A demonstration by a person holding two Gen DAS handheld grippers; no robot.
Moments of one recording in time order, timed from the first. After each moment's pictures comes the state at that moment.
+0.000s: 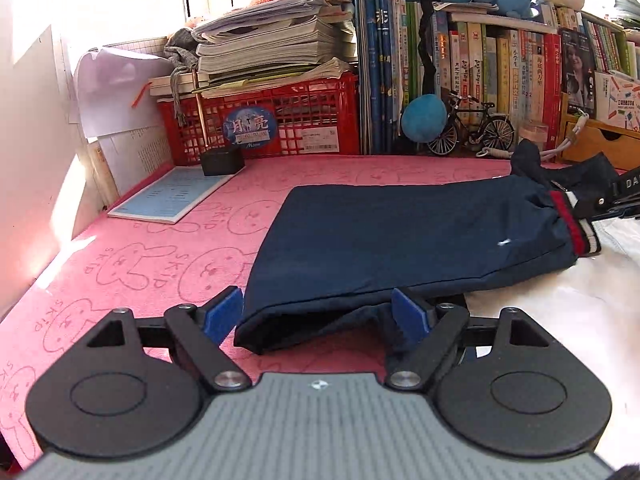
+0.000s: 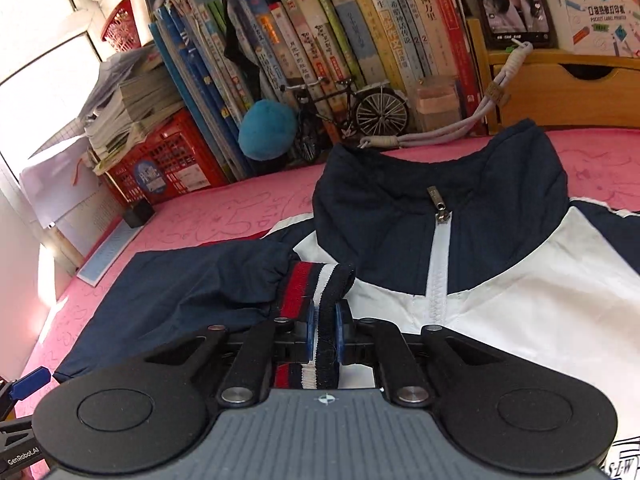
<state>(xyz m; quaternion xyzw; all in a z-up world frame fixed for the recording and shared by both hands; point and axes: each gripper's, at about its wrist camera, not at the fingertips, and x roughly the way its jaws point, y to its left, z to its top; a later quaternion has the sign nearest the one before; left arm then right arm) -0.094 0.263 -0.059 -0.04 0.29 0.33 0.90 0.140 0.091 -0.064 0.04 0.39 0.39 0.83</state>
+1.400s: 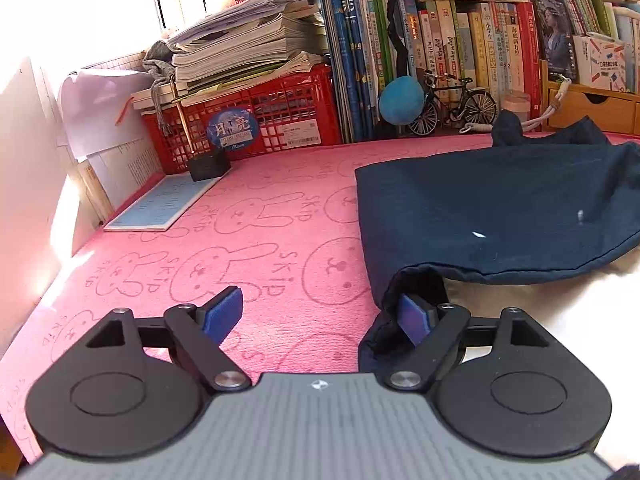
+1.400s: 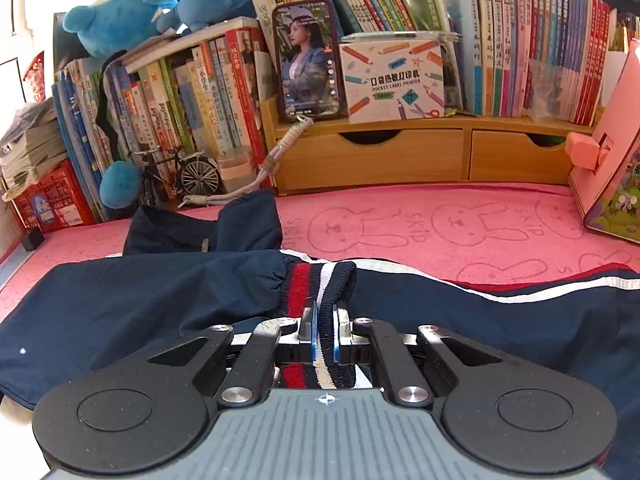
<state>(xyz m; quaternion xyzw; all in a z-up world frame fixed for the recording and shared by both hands) -0.086 0.244 -0.063 0.01 0.31 0.33 0.89 0.175 -0.053 -0.067 0.00 0.35 0.26 0.90</state>
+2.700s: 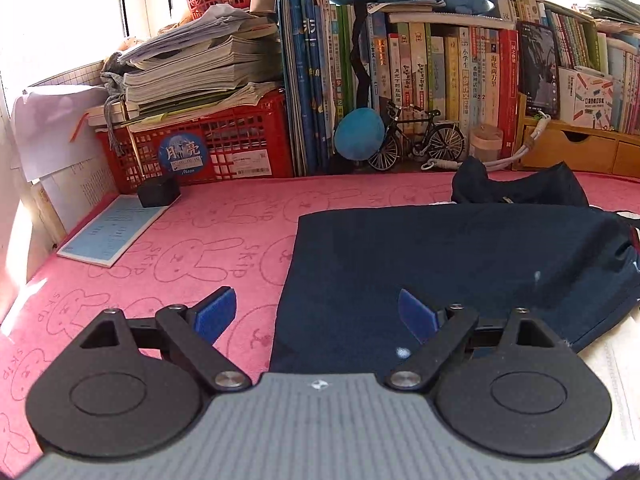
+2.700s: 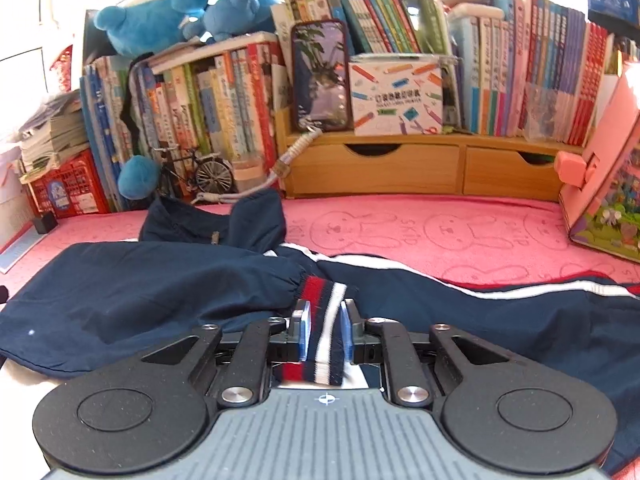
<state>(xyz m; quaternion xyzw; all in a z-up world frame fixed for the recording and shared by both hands) -0.028 0.239 -0.041 -0.02 0.32 0.28 0.91 0.137 -0.061 -0.052 -0.04 0.30 0.29 0.91</state>
